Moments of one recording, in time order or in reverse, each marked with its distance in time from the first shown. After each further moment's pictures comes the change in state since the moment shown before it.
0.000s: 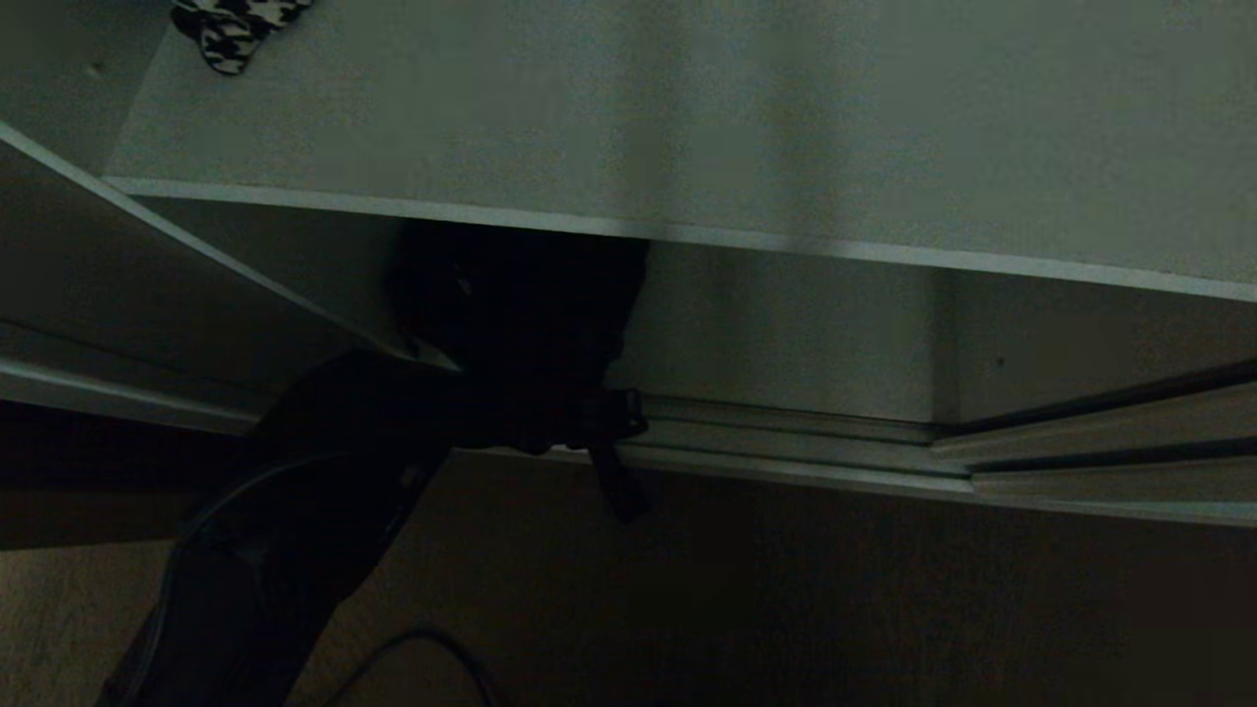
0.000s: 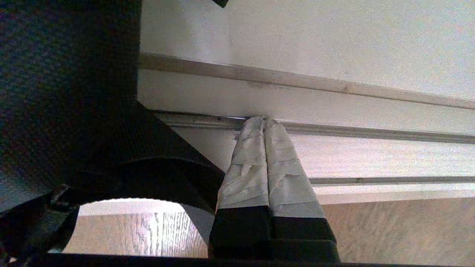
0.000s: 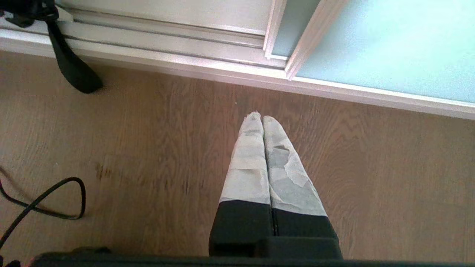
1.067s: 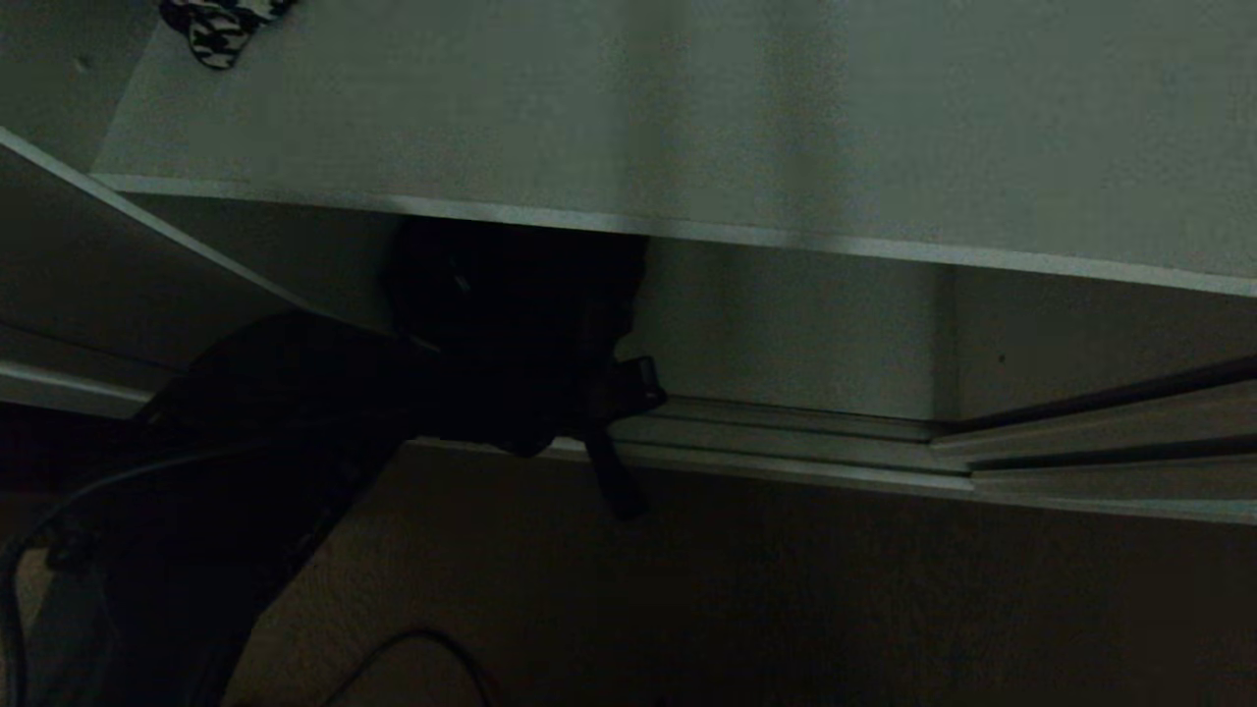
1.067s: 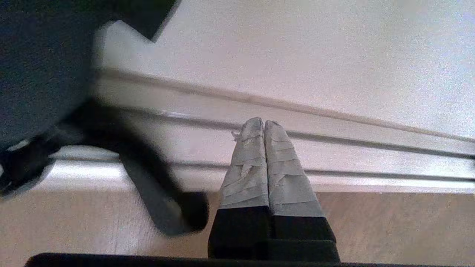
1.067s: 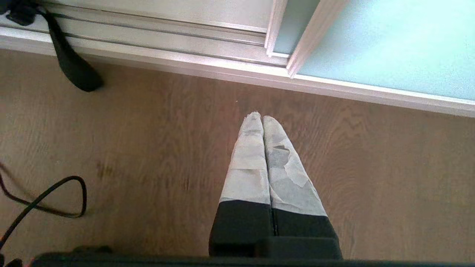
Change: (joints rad) left arm -0.084 -0.226 0.244 -0.187 0.055 -0.093; right arm 0.001 0.000 0.000 0.000 0.000 0.000
